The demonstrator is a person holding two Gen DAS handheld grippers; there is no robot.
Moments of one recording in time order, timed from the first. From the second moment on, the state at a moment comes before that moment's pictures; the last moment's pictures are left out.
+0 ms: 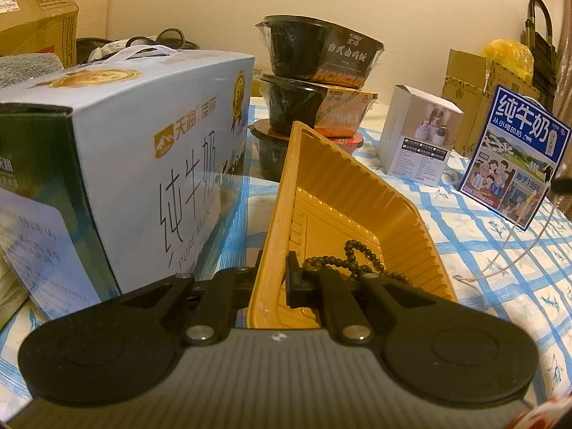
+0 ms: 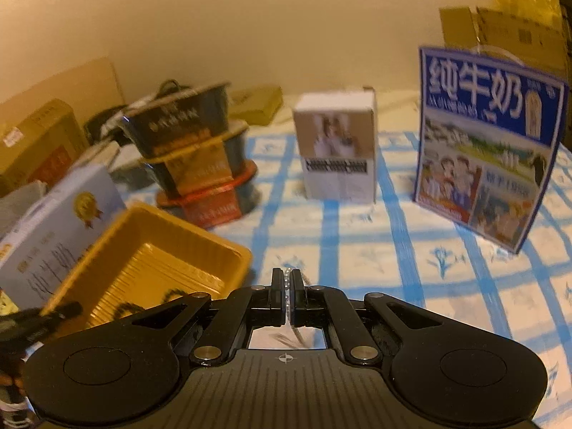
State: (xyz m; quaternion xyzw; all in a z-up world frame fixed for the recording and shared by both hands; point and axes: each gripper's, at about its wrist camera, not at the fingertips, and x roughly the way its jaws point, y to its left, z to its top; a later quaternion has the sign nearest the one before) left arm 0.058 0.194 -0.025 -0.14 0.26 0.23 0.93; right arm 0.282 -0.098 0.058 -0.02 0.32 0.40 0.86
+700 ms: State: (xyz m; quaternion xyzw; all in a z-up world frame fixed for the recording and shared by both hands) left arm 0.059 0.198 -0.028 -0.15 0.26 0.23 0.93; right arm 0.235 -0.013 0.134 0.02 0.24 0.53 0.81
